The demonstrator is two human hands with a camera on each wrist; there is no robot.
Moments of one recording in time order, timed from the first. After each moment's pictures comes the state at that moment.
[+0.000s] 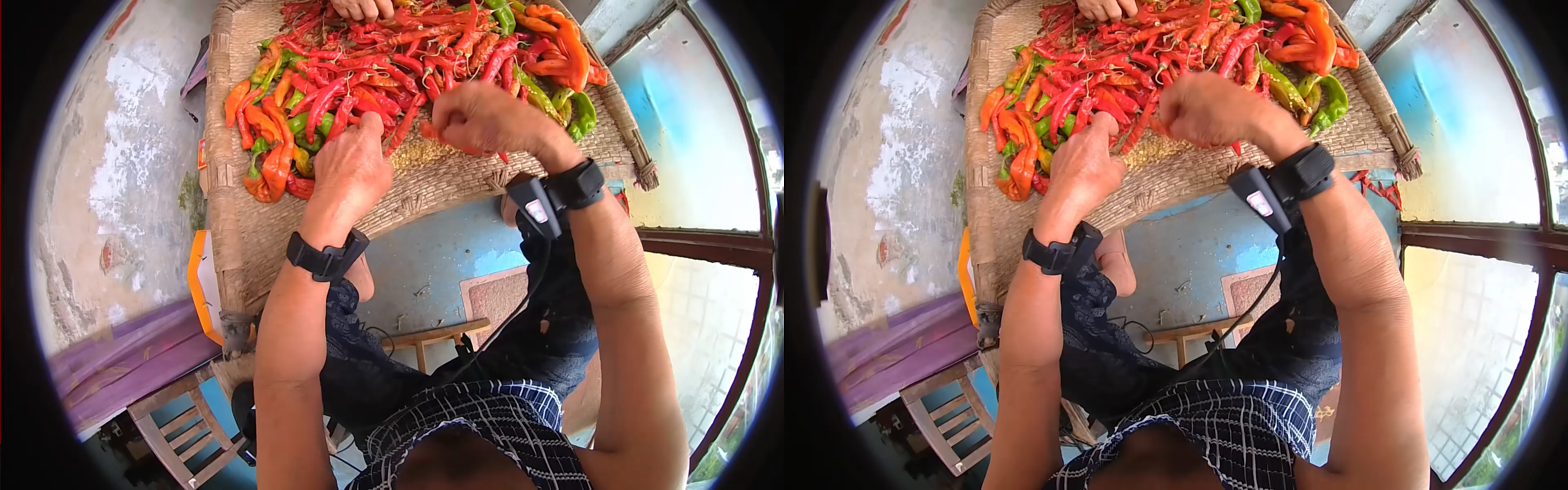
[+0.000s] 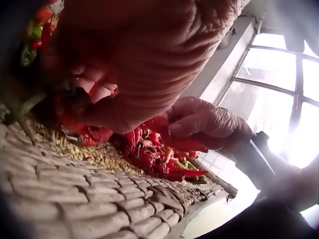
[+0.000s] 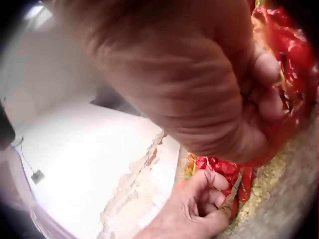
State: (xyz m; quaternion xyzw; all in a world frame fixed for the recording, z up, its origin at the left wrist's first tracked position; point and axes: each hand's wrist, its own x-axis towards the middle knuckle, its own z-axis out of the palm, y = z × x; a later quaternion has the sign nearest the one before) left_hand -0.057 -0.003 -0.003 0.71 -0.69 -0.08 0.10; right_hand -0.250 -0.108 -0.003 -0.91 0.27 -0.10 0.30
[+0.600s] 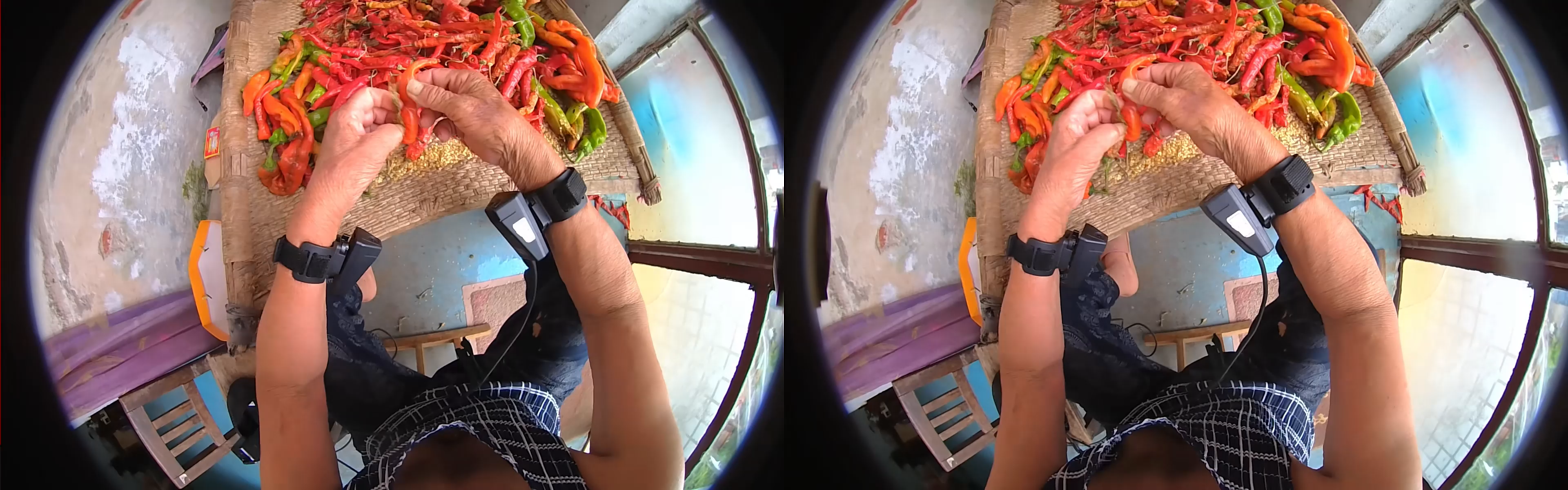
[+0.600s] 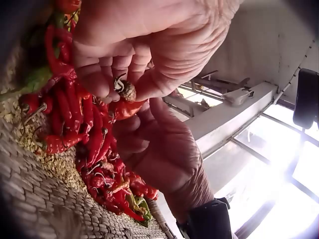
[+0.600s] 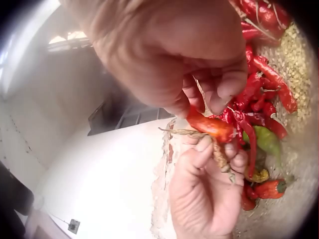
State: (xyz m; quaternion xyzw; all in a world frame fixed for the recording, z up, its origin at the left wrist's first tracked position) left_hand -0.039 -0.002 0.014 0.51 -0.52 -0.48 0.49; right_hand -0.196 -0.081 0.010 -0.61 0.30 -0.29 0.67
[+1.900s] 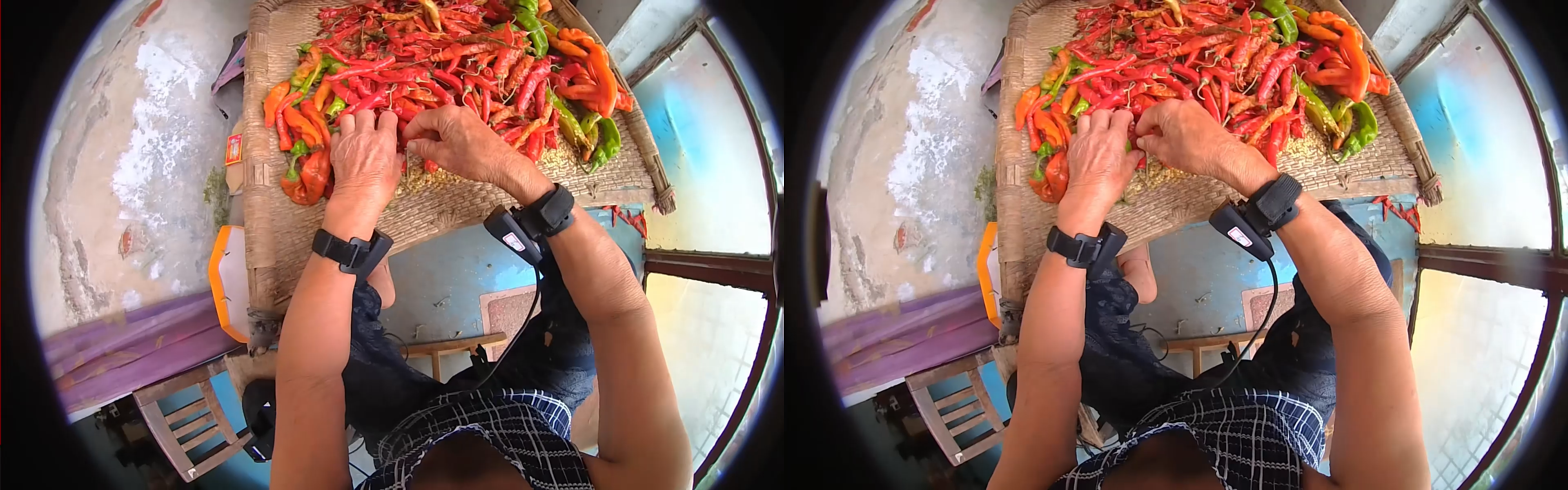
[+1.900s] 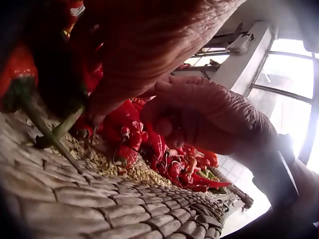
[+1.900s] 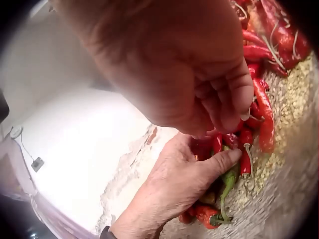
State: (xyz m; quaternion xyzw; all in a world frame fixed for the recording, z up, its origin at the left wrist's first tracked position) left_hand -0.032 -0.010 -0.008 0.71 -0.70 0.08 0.10; right_hand -0.180 -0.082 -0.014 -0.83 0.28 -0.25 0.41
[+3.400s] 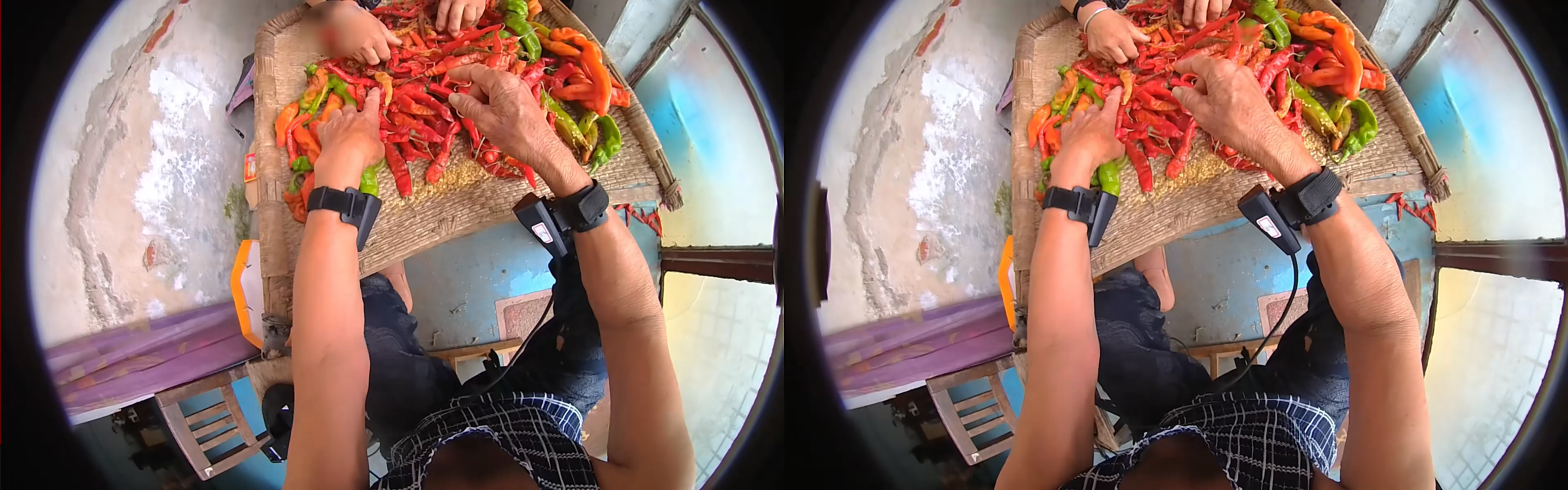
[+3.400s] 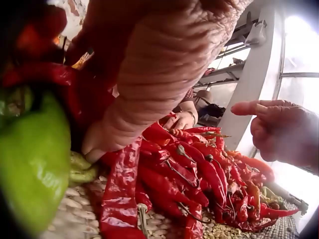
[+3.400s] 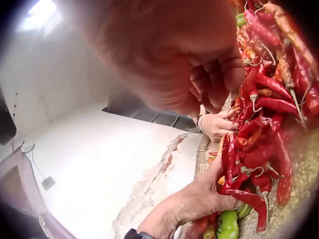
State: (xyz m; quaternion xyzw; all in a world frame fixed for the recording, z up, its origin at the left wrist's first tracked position) left_hand -0.011 -0.063 0.017 0.77 -0.63 0.01 -0.08; right_hand -0.222 -0.102 0.019 -0.80 0.36 -0.38 0.29
